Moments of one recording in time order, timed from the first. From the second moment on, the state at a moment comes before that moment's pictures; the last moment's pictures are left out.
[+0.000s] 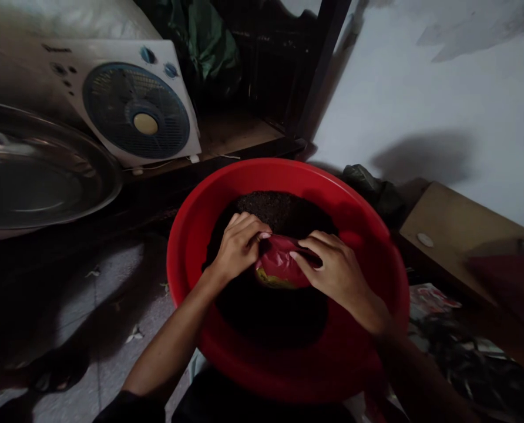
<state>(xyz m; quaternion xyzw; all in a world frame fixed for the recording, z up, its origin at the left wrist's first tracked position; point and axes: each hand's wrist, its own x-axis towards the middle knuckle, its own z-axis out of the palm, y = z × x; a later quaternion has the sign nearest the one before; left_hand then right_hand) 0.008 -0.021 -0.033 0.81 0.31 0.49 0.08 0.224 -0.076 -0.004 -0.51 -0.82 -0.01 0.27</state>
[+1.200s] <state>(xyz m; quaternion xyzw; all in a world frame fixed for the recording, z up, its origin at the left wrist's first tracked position) 0.008 -0.015 -0.032 0.79 0.31 0.46 0.28 0.222 -0.058 -0.020 -0.46 -0.83 -0.04 0.32</state>
